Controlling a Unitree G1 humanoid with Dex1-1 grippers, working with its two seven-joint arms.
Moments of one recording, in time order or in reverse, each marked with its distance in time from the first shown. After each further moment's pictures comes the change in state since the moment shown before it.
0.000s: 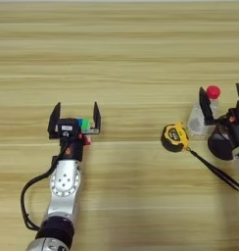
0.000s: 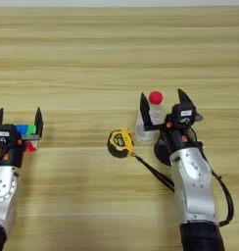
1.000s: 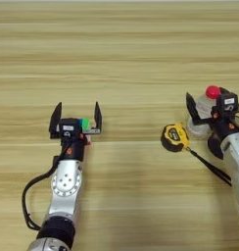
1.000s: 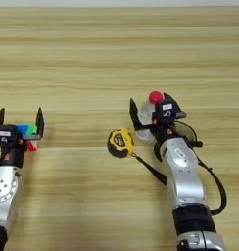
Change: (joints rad) left arm 0.000 -0.007 -0.007 -0.001 0.008 -0.001 0.003; right arm -0.111 0.000 0.034 0.142 -0.101 0.131 -0.045
